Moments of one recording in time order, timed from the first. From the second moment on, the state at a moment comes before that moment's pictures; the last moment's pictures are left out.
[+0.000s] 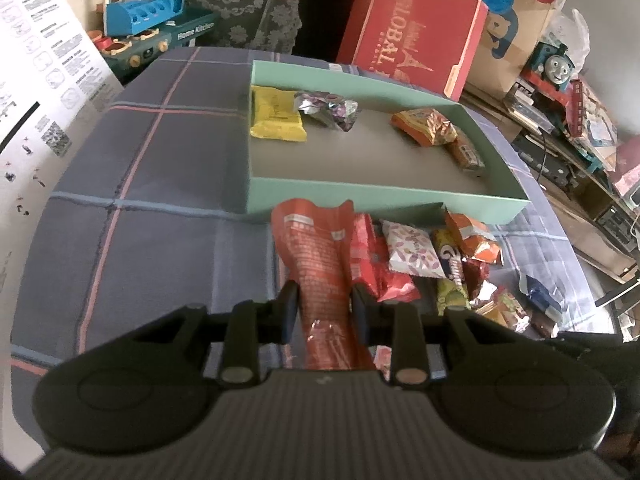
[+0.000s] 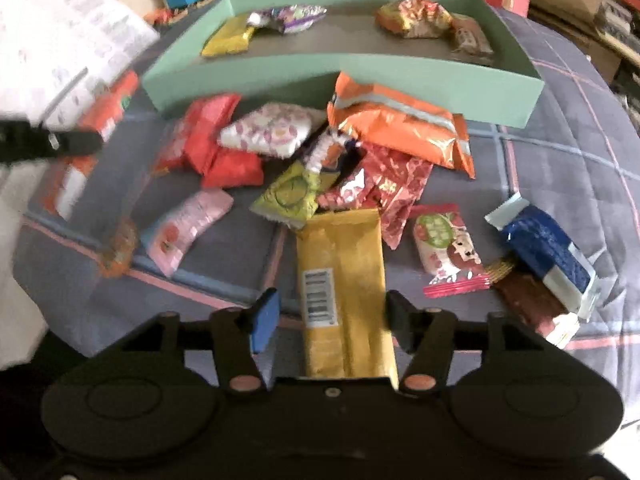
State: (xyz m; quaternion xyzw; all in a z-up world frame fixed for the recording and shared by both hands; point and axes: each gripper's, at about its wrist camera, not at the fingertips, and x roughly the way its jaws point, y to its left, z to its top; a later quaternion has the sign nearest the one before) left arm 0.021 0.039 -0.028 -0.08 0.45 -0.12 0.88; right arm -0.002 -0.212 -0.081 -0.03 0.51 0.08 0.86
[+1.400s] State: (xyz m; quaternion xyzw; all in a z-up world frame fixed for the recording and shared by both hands) left arm 0.224 -0.023 -0.042 -0.04 0.47 -0.12 0.87; right arm 0.257 -0.245 -0.020 0.09 0.45 0.08 0.88
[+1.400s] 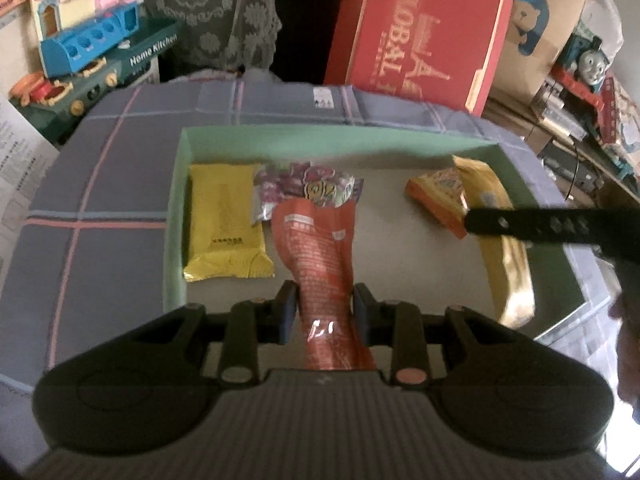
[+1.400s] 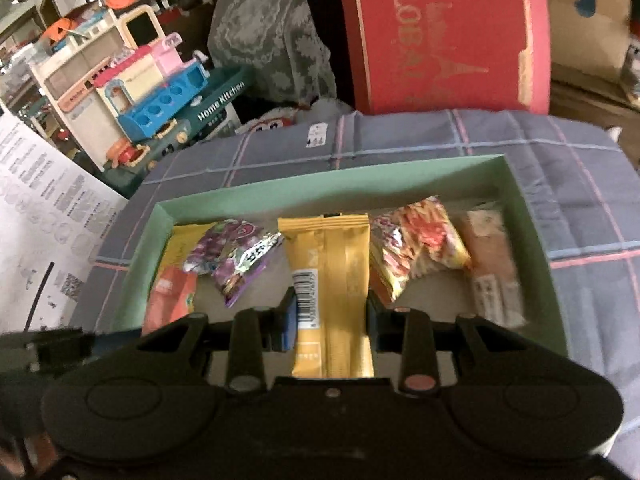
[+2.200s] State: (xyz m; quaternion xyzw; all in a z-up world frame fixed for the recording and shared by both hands) left arm 0.213 -0.047 -0.035 -0.02 0.45 -0.10 0.89; right arm 0.246 -0.254 -0.013 0.10 0.43 0.08 0.90
